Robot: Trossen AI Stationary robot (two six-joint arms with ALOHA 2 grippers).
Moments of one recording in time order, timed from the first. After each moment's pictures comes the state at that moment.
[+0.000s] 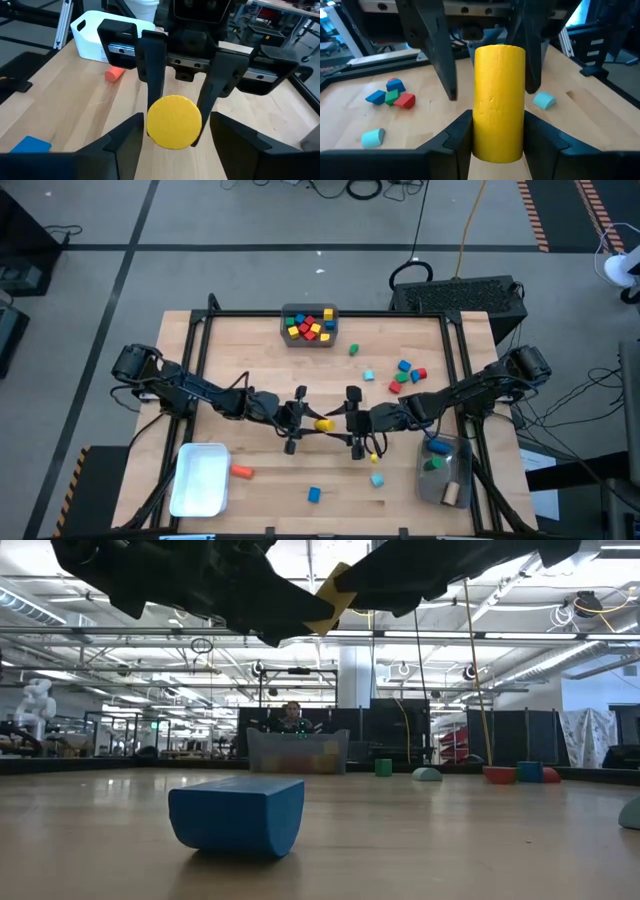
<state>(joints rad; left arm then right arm) -0.20 1.60 0.69 0.66 -0.03 0.11 0.30 1.54 0.85 0.33 0.29 -0.06</state>
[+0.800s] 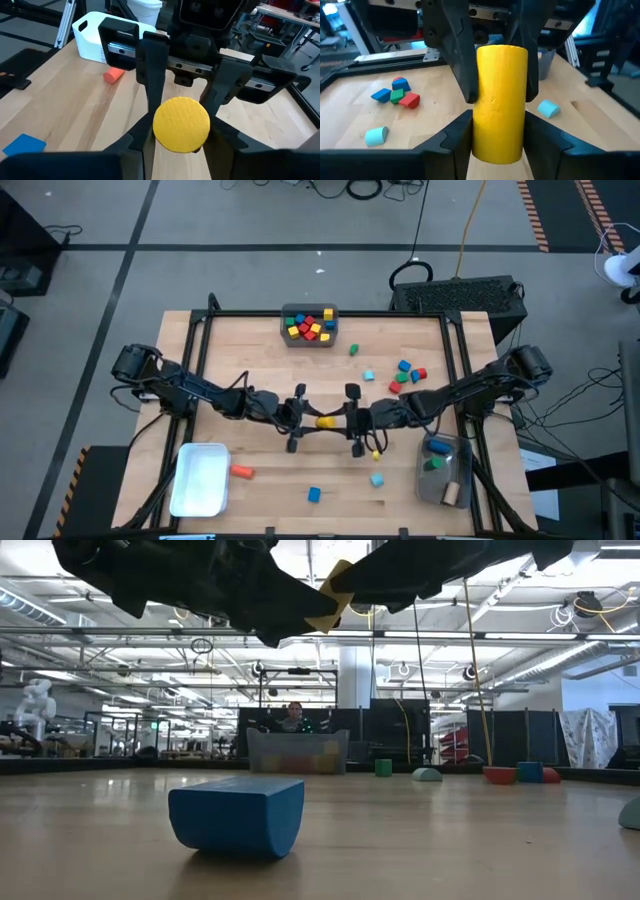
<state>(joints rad) -0.20 1.60 0.69 0.68 -0.06 0.06 0.28 1.53 0.85 0.35 0.25 -0.12</state>
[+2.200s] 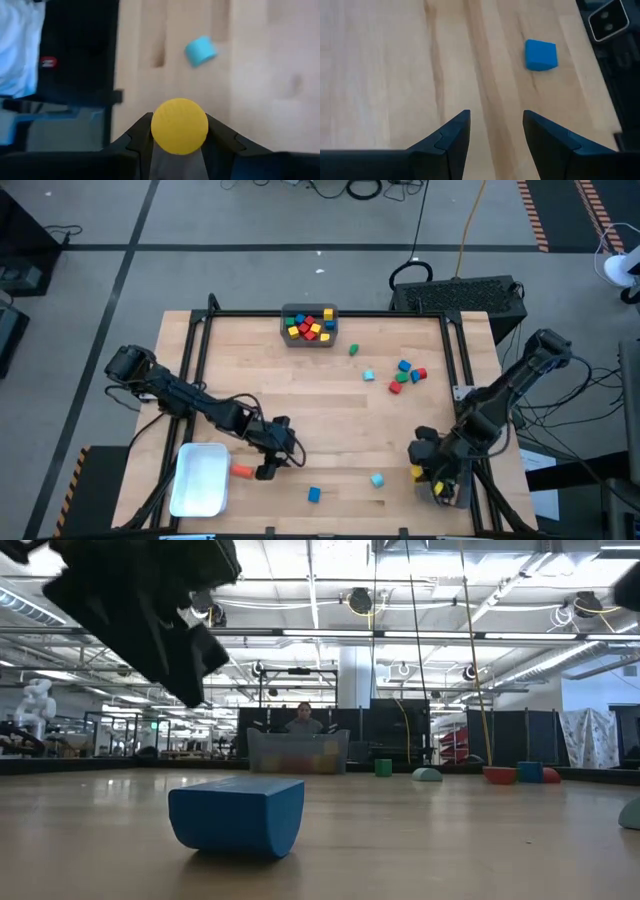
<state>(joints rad) -0.38 1.56 0.85 -0.17 0.13 -0.28 0.77 1.18 0.85 -0.64 0.00 0.85</state>
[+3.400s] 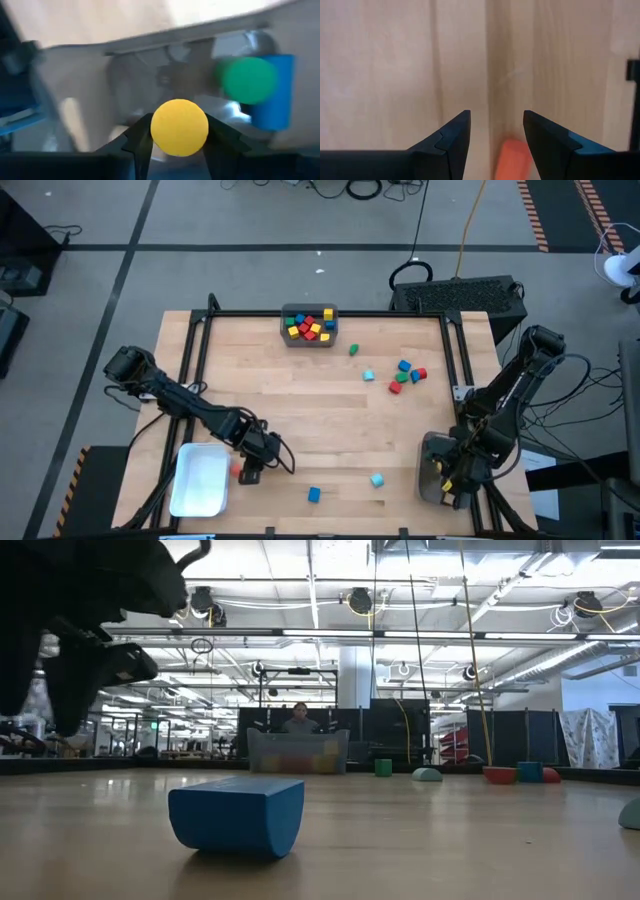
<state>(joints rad) -0.45 1.56 0.92 -0.60 0.17 -0.47 1.00 1.18 0.76 -0.88 0.02 1.42</state>
